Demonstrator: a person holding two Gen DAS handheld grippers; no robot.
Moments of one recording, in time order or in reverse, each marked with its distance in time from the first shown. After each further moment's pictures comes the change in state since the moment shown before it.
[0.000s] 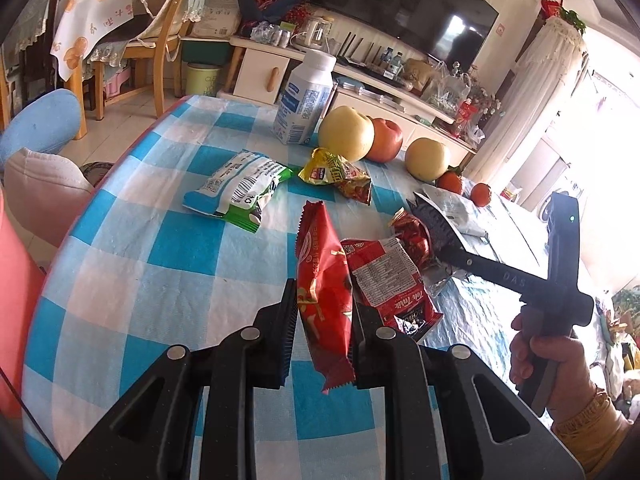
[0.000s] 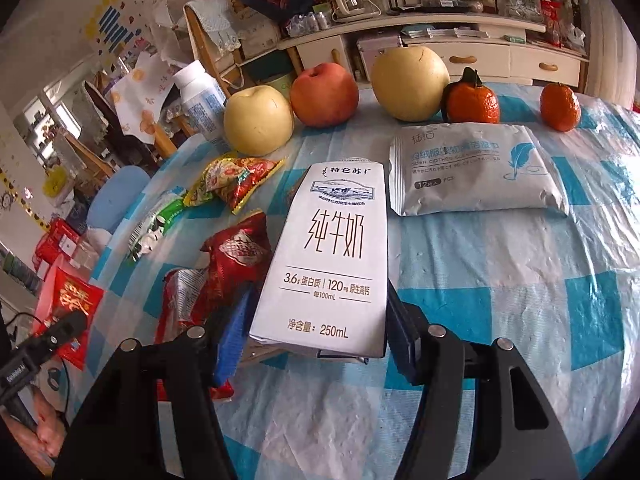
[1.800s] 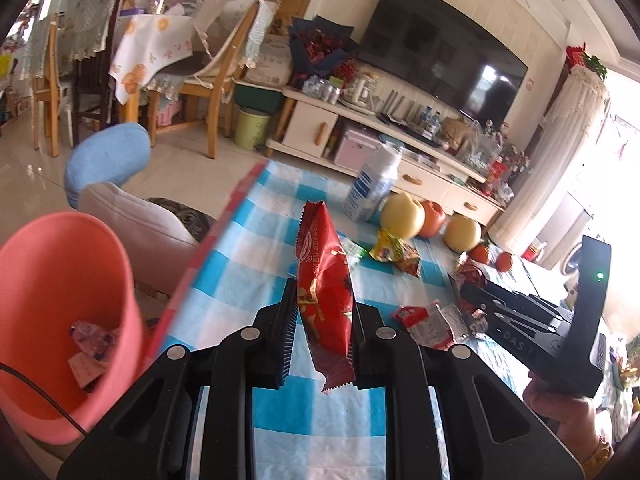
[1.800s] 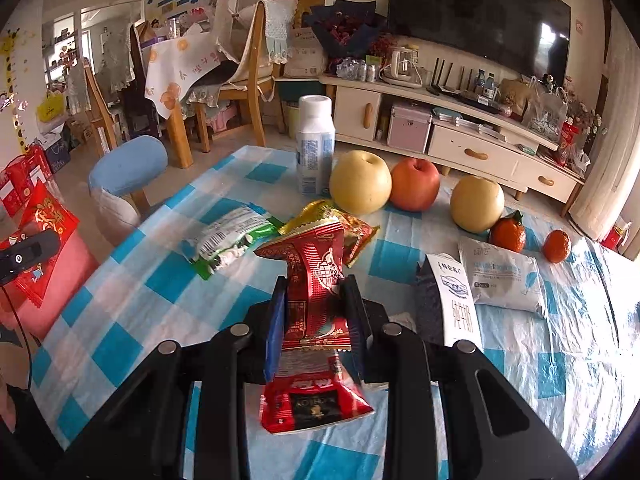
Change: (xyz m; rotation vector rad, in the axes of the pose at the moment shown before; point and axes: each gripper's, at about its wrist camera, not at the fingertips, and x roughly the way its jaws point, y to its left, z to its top) left arm -0.095 0.056 0.023 -0.094 -0.195 0.127; right arm -0.032 0.152 0.008 -0.309 -0.139 -0.142
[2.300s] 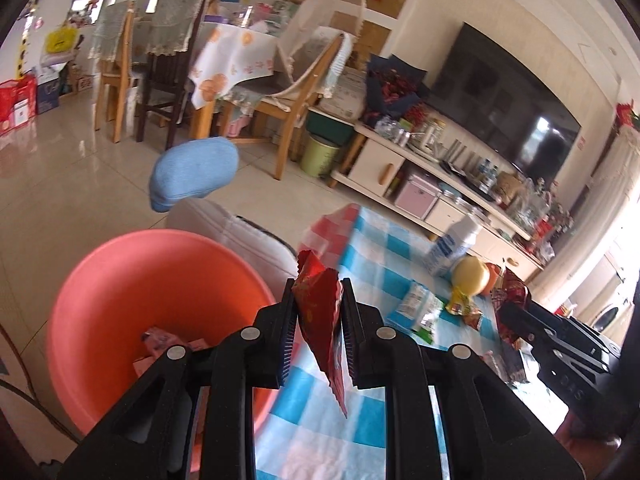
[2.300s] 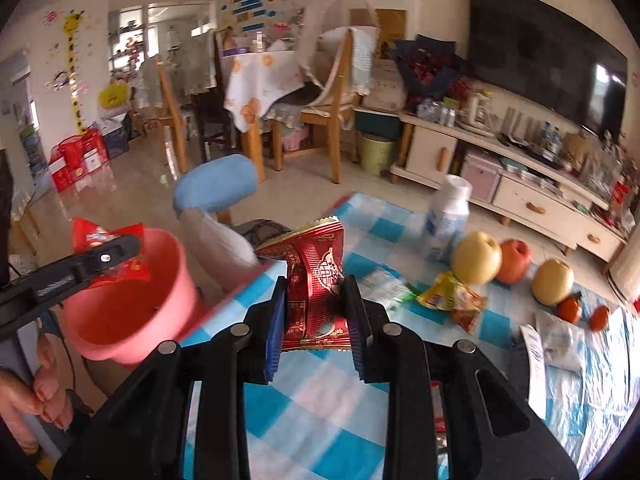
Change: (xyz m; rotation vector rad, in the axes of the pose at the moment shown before) left arm -0.048 0.101 0.023 -0.179 -0.096 0.158; right arm -0.034 0.137 0.048 -0.159 -0.077 0.185
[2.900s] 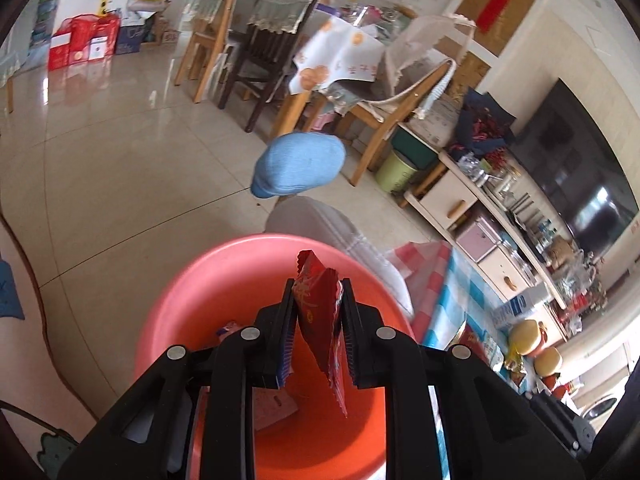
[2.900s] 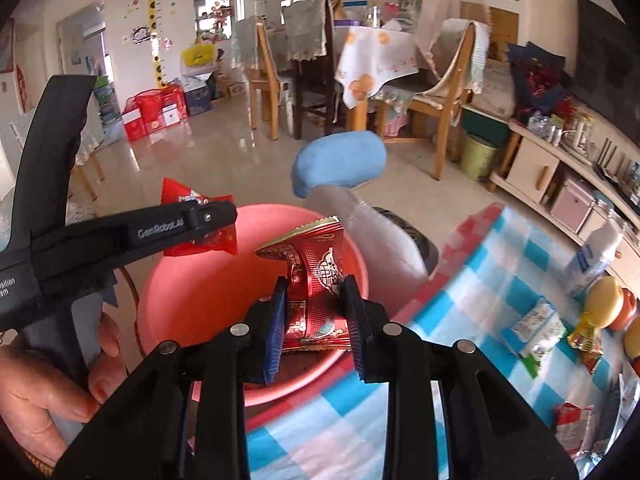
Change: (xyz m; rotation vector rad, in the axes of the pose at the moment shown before) left arm 0.001 0.113 0.019 -0.269 -0.006 0.175; right arm 0.063 0.154 0.011 -0.165 0.085 0.263
